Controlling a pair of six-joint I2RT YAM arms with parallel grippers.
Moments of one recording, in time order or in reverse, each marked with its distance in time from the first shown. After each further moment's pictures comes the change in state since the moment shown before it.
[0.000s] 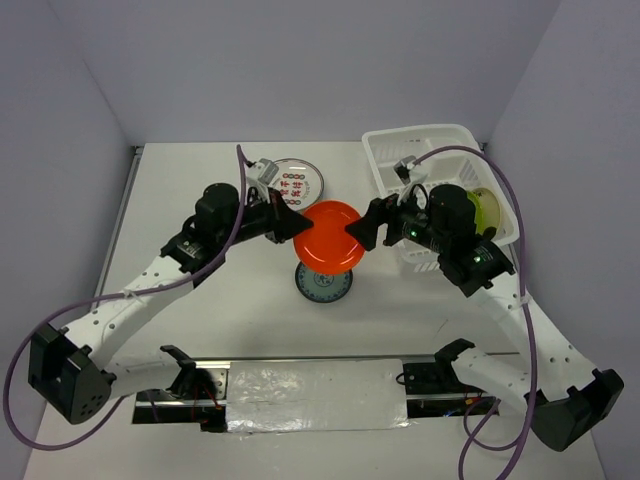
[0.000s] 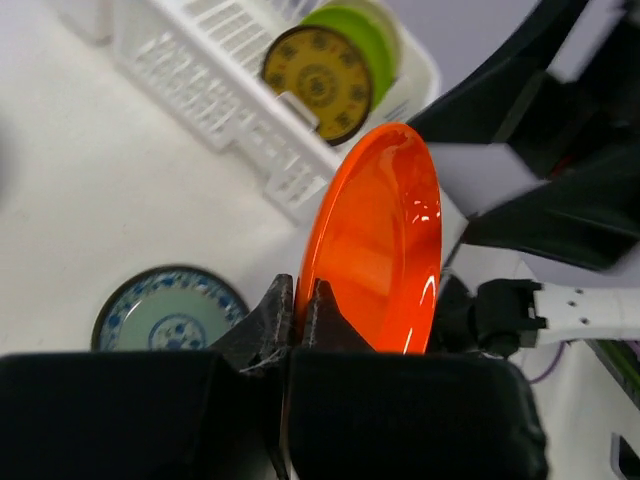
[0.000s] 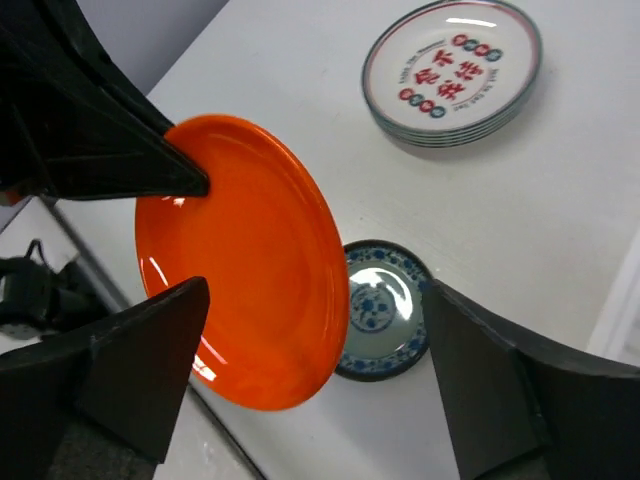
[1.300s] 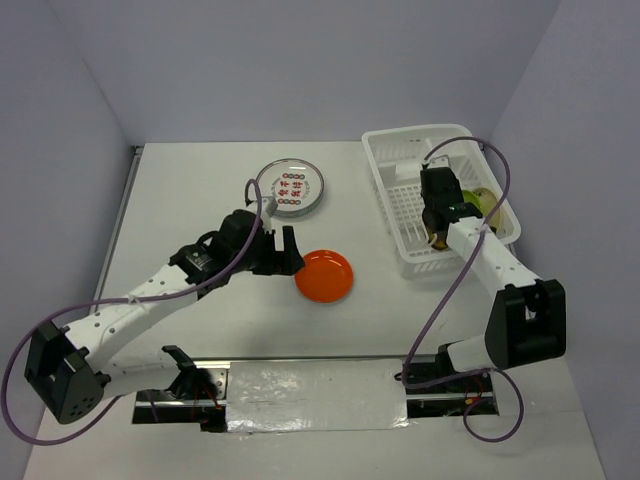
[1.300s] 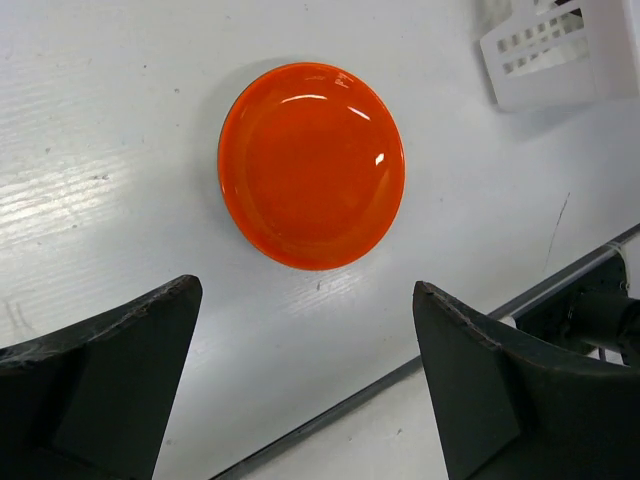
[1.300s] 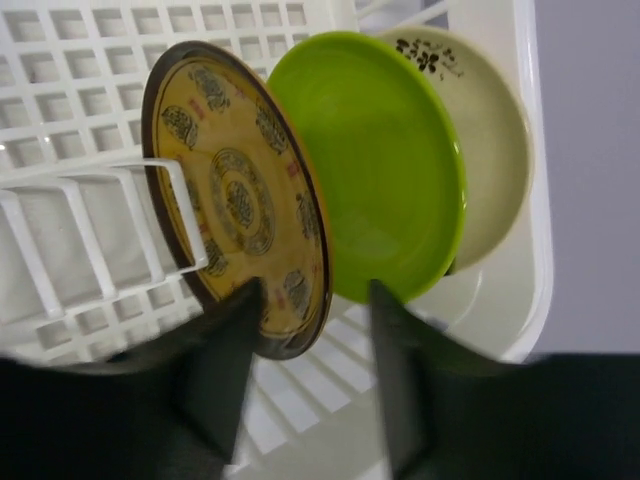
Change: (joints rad) left arm -0.118 0.008 -0.064 -0.444 -0.407 -0.101; right arm -0.303 0.435 0.014 -0.105 0.945 -0.463
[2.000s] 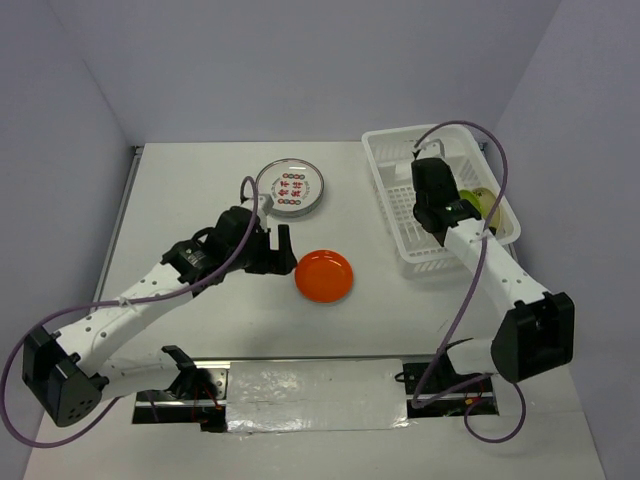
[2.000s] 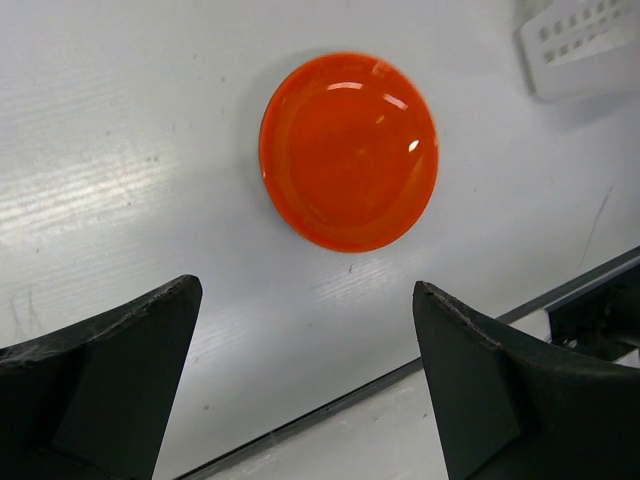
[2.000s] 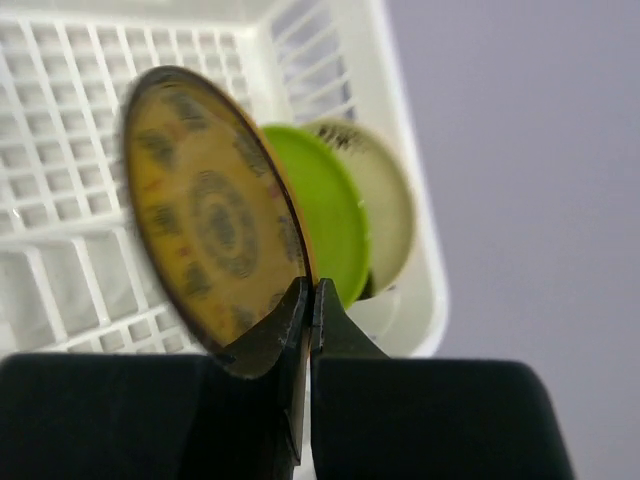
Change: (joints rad) left arm -0.003 -0.040 0.051 -0.152 -0.060 0.048; right arm 0.087 -0.037 0.058 0.043 0.119 -0.092
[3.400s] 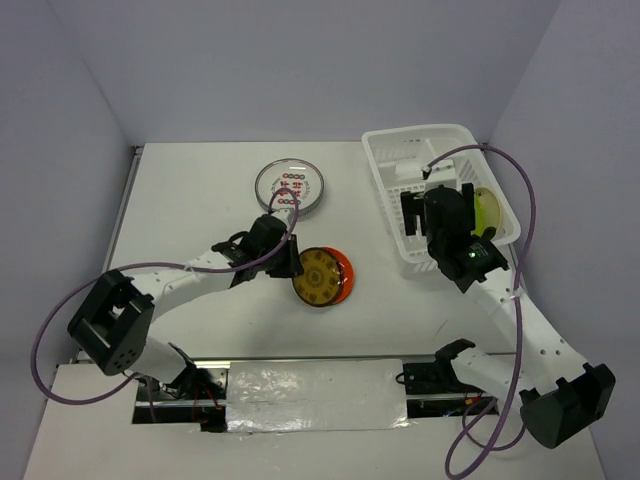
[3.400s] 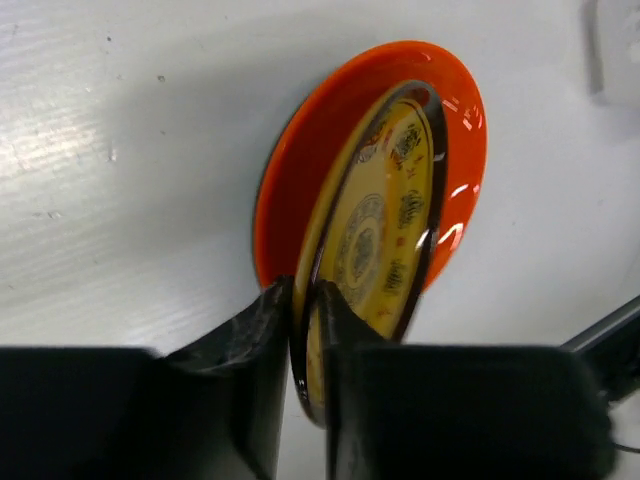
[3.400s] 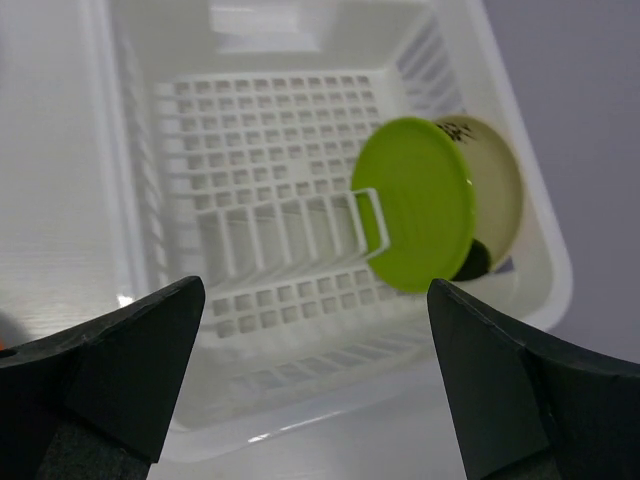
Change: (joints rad) left arm 0.014 0.311 -0.114 0.377 0.106 -0.047; right arm 0.192 -0.371 -0.118 -0.053 -0.148 0.249
